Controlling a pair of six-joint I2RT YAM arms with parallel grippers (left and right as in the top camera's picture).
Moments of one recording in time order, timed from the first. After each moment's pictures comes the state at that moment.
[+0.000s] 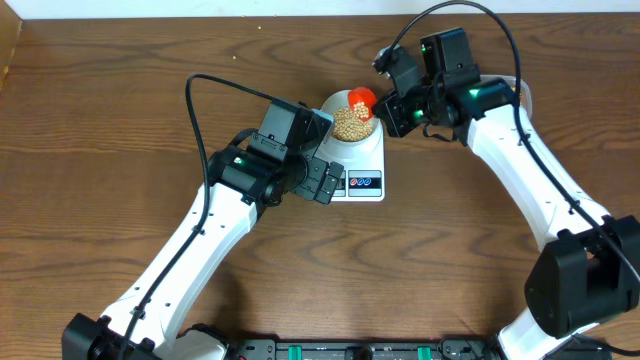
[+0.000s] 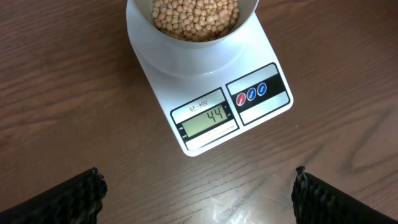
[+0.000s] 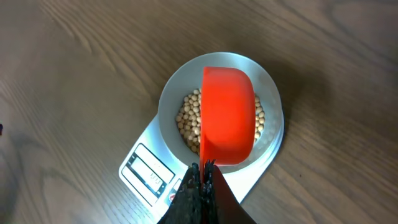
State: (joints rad) left arm -0.47 1.43 1.19 -0.80 0.09 -0.02; right arm 0.32 1.79 1.50 -0.65 -0.45 -0.12
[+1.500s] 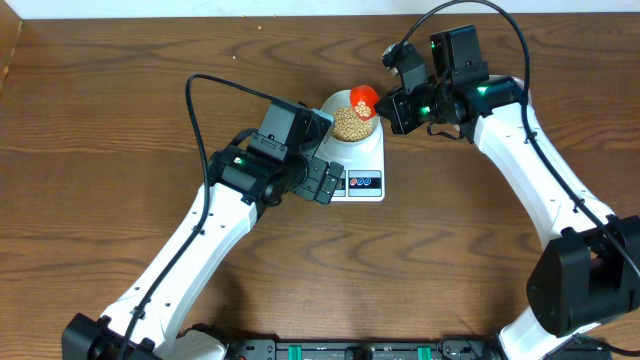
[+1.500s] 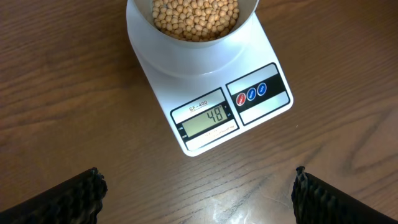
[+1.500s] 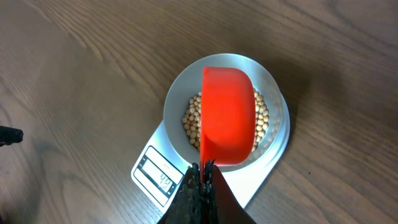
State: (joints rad) left arm -0.47 1.43 1.19 -0.80 0.09 -0.02; right arm 0.30 1.79 1.50 -0.65 -0.50 -0.09
